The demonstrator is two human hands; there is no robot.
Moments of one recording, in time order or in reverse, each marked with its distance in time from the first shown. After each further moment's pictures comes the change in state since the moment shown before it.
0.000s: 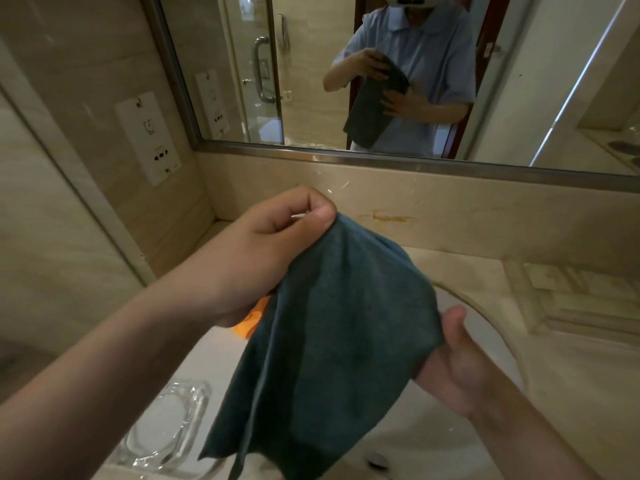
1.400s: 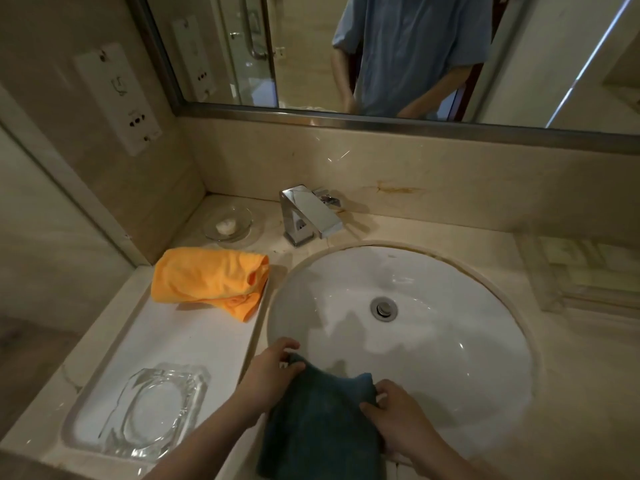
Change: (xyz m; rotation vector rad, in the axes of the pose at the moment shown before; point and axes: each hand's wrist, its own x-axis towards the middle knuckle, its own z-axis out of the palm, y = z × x) left_hand -0.051 -0.227 0.041 0.294 0.123 -0.712; right_hand -0.007 0.162 -0.072 -1.012 0.613 0.690
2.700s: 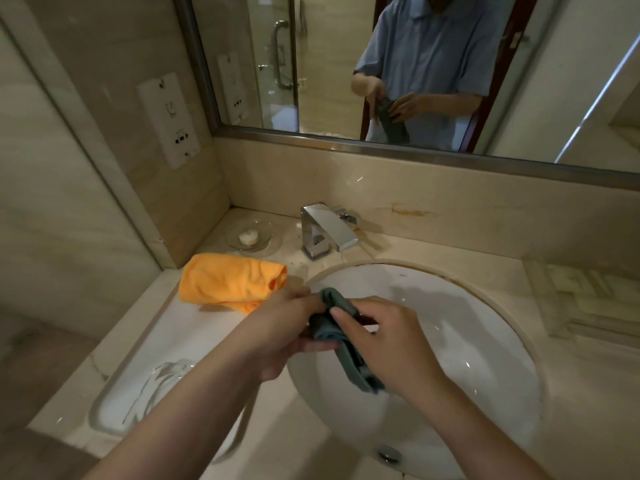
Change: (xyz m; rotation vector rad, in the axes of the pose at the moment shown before) left_hand -0.055 0.111 -0.060 -0.691 -0.147 -0.010; right_hand -0.055 -0.133 -0.059 0.037 0.295 -0.711
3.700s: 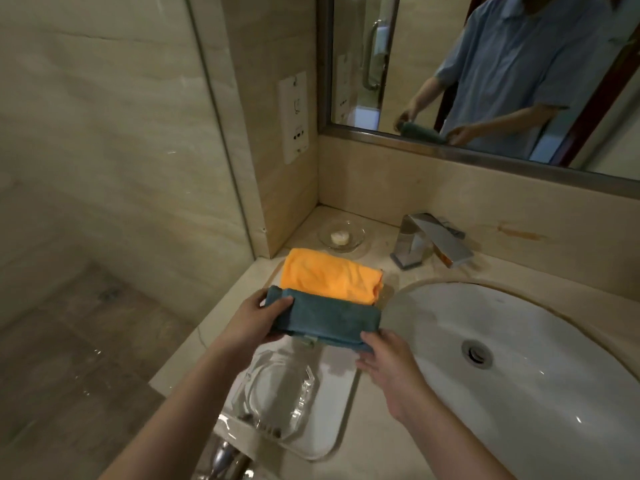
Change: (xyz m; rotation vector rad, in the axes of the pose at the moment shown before) left_hand 0.006 -0.059 -0.192 -0.033 0.489 0.094; right_hand 0.035 -0.006 0.159 0.752 -0.065 0.737
